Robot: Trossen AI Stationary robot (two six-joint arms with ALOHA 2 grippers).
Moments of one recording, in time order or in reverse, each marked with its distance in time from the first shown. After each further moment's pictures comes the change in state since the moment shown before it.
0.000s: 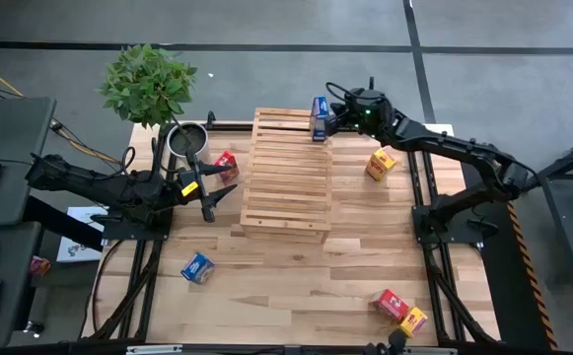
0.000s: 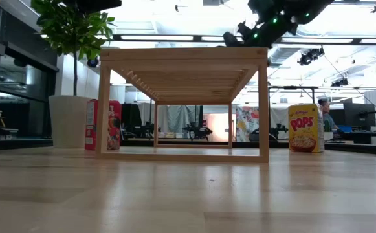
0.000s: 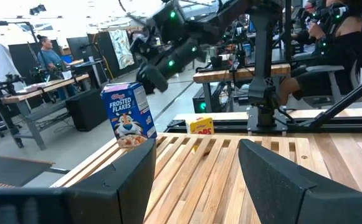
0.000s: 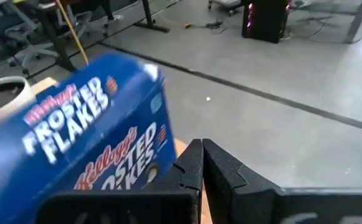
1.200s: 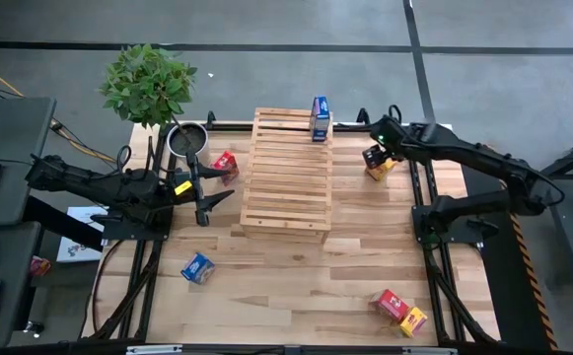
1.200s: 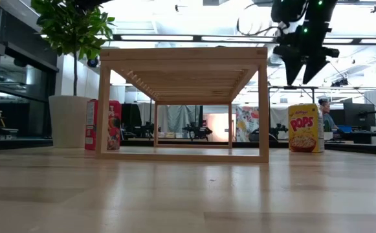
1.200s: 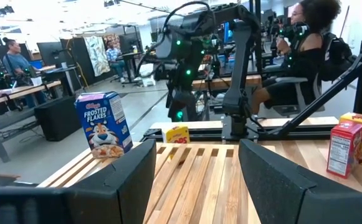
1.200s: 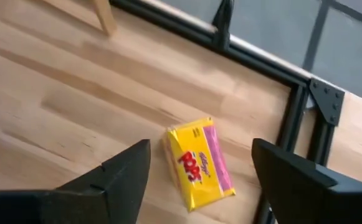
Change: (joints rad) left arm -0.001 -0.040 0.000 -0.016 0.110 -0.027; right arm 0.063 -0.223 0.001 -1.033 0.166 0.298
